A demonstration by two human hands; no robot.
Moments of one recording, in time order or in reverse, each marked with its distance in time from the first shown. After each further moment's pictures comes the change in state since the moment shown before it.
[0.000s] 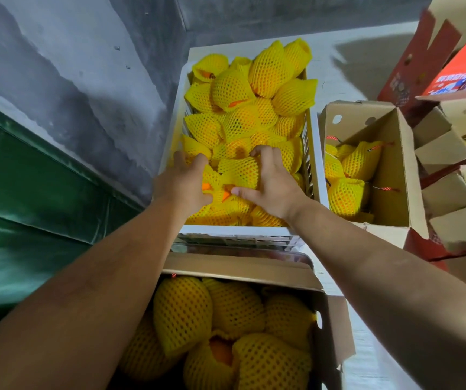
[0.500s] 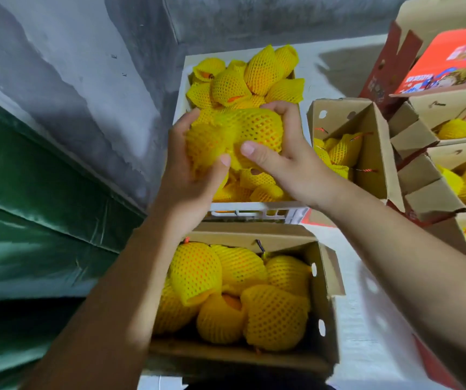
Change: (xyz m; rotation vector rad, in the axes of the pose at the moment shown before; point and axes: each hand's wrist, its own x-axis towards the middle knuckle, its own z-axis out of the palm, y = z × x) left_hand -0.115 0.035 -0.079 -1.198 0.355 0.142; right_hand -0.066 -0.111 -0.070 0.529 0.014 -0.079
